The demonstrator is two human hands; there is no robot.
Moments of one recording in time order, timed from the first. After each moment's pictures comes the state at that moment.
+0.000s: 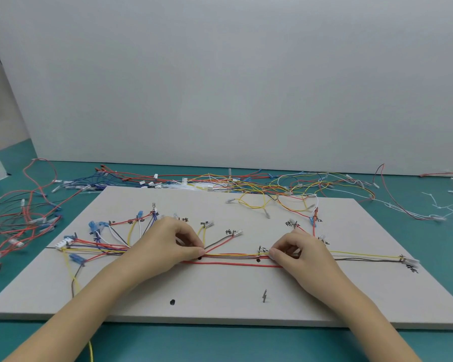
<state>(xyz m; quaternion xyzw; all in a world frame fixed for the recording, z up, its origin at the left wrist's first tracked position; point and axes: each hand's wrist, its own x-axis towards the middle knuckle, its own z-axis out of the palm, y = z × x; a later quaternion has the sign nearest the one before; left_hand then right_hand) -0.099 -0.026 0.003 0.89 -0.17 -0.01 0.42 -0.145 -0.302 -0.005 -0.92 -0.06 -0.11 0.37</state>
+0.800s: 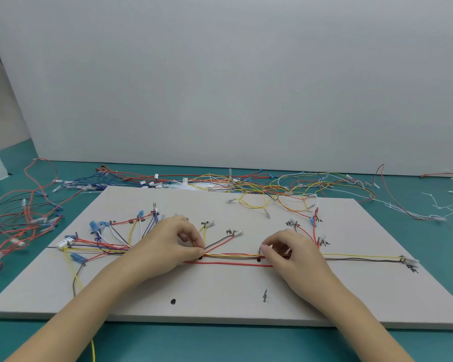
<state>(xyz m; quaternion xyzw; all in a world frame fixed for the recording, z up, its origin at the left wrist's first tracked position) -0.098 -0.027 0.003 0.91 -0.16 0.00 0.39 -0.144 -0.287 -0.011 -0.92 -0.08 -0.14 0.36</state>
